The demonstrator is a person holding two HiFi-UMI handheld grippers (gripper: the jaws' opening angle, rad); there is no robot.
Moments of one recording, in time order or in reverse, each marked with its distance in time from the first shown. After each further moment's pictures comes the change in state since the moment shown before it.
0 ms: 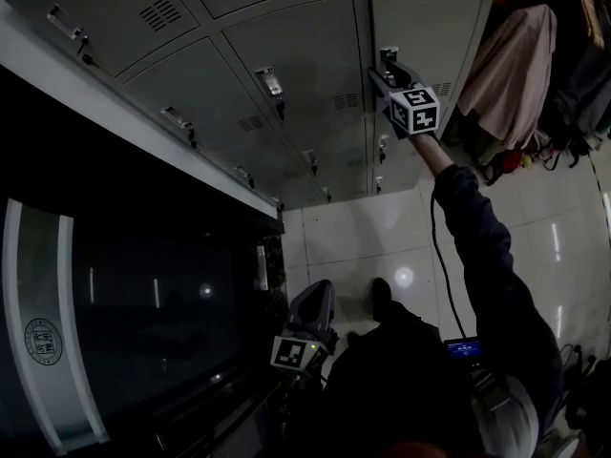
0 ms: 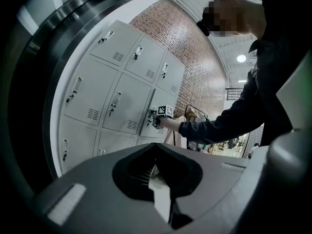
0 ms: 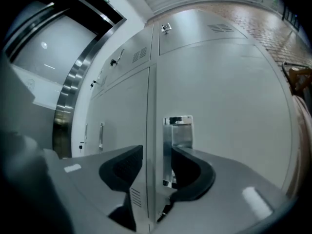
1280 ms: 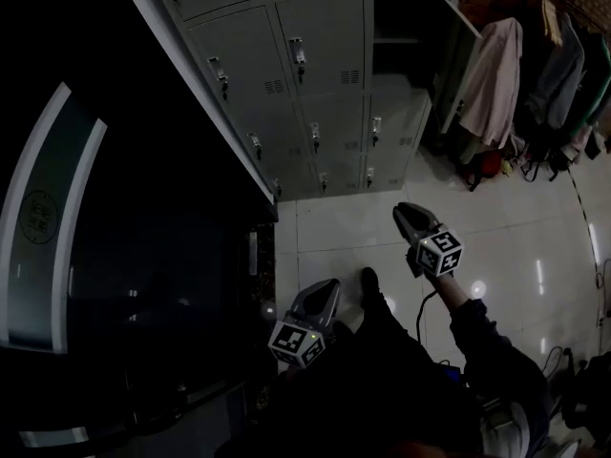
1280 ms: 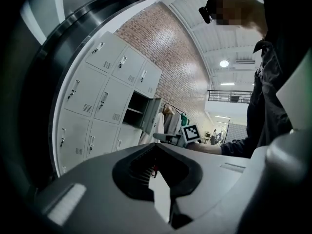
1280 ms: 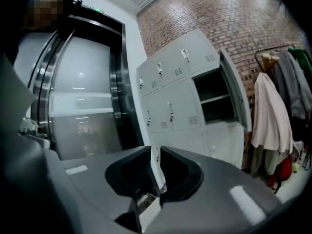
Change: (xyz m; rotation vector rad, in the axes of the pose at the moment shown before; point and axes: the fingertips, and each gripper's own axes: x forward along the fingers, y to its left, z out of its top) left arm -0.205 -0.105 -0.075 0.008 0.026 -0.177; right arm -0.445 0.277 -0.110 0.175 0.172 0.172
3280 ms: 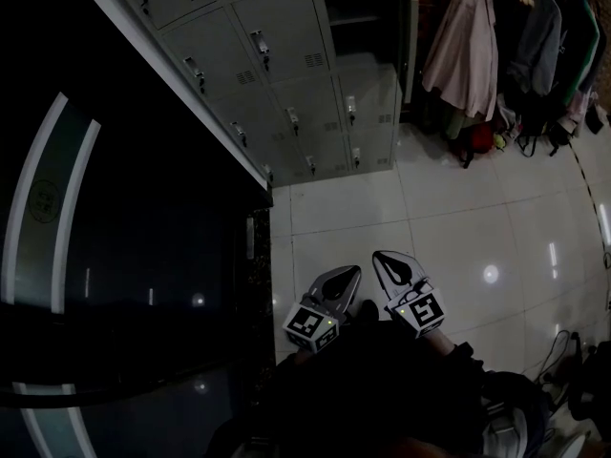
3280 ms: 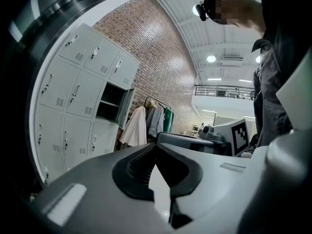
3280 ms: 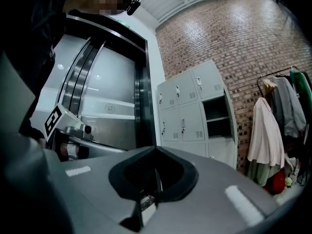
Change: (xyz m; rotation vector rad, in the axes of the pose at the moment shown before) left arm 0.053 -0.176 -0.050 0.065 0.053 -0.129; right arm -0.214 0.114 0.003 -0.129 -0.145 0.066
